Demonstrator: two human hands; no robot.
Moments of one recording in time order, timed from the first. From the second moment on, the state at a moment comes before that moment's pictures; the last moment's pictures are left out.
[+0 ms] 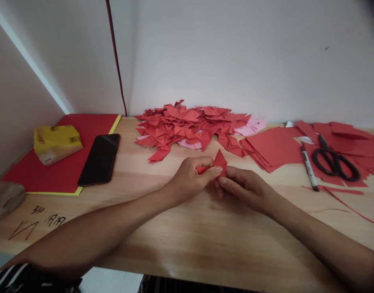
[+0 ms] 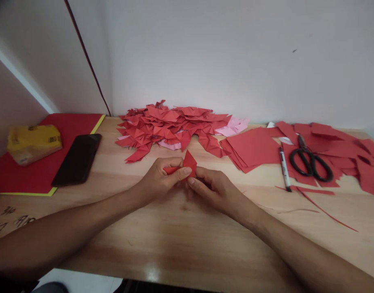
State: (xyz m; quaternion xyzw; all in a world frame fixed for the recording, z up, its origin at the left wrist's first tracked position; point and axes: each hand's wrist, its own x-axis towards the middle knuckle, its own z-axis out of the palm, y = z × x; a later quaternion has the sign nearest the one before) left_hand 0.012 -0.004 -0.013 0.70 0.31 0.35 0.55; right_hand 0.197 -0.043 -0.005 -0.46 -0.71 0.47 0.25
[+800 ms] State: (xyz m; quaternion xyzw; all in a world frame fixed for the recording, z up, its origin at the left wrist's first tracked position) left_hand 0.012 -0.005 -0.018 0.68 0.34 0.35 0.55; right_hand 0.196 -0.043 -0.009 -0.52 -0.62 0.52 0.26
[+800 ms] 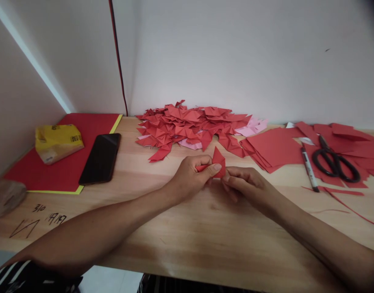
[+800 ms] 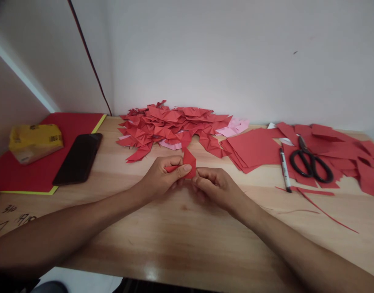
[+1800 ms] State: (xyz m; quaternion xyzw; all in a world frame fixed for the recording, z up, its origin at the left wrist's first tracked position) left_hand 0.013 -0.002 -0.020 0.60 0.32 0.36 0.64; right_hand 0.199 -0.040 -0.010 -0.43 -0.64 0.56 0.30
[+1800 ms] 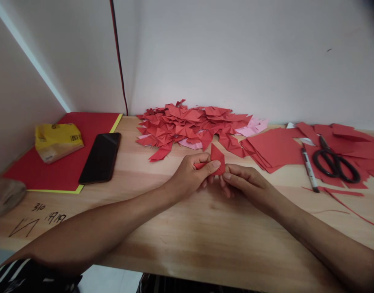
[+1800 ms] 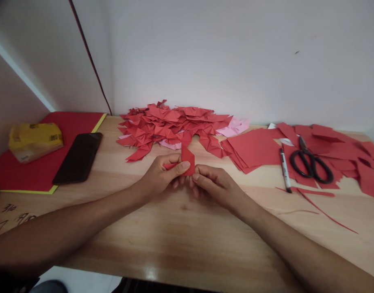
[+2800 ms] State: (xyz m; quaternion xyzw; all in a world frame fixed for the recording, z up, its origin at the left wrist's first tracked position) left_hand 0.012 -0.003 -0.016 0.65 0.31 0.36 0.60; right_hand 0.201 -0.044 -0.008 -0.48 -0.68 0.48 0.29
